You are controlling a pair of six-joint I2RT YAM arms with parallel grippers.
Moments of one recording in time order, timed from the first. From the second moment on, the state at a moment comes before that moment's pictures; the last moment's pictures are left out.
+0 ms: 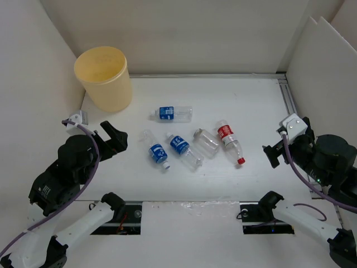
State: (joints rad) left arm -0.60 0.63 1.28 -1.10 -0.45 -0.70; right arm 0.66 0.65 1.42 -1.13 0.27 -0.33
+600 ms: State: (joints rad) left arm -0.60 0.66 1.11 -0.96 -0.38 -0.70; right arm 0.54 0.89 1.14 -0.90 0.18 -0.25
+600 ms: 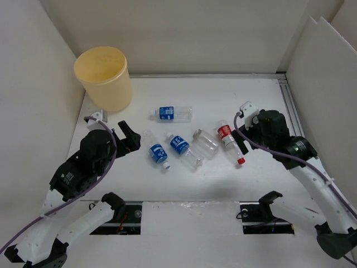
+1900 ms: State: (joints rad) left arm -0.60 0.58 1.06 -0.96 -0.36 -0.70; right arm 0.25 1.42 0.76 -0.39 -0.11 -0.22
